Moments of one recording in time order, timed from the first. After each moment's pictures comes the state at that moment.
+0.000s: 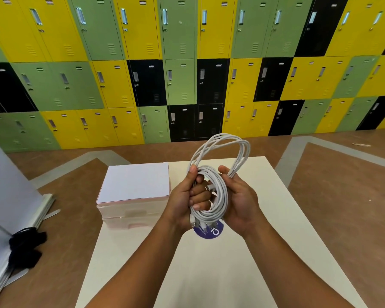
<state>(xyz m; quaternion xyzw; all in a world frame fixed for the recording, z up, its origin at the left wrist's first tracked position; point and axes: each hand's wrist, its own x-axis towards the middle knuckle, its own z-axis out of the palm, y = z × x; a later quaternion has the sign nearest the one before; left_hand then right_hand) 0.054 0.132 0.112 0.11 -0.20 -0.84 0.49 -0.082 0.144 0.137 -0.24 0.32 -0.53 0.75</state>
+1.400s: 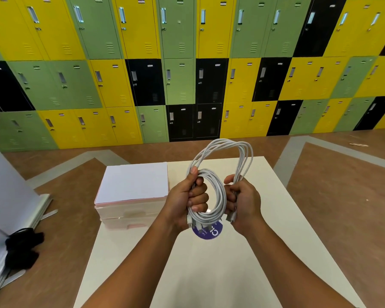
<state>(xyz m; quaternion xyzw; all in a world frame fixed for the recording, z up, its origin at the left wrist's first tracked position) 0.059 0.131 0.118 0.22 -0.21 -0.82 0.48 -0.092 0.134 0.116 -0.29 0.47 -0.56 0.62</state>
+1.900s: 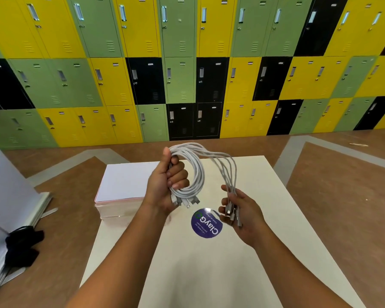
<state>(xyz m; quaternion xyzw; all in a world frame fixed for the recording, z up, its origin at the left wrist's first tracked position) 0.089 0.112 0.139 0.16 -0.19 -0.76 0.60 -0.114 0.134 0.074 -0.27 0.47 -0.49 0.69</state>
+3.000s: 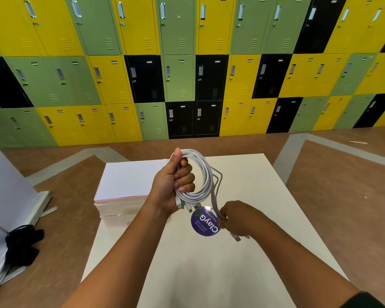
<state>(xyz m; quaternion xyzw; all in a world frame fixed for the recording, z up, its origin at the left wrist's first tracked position) 0.083 0.117 0.135 0.22 -0.24 -0.77 0.55 -0.115 0.123 0.079 -0.74 0.62 0.07 0.25</state>
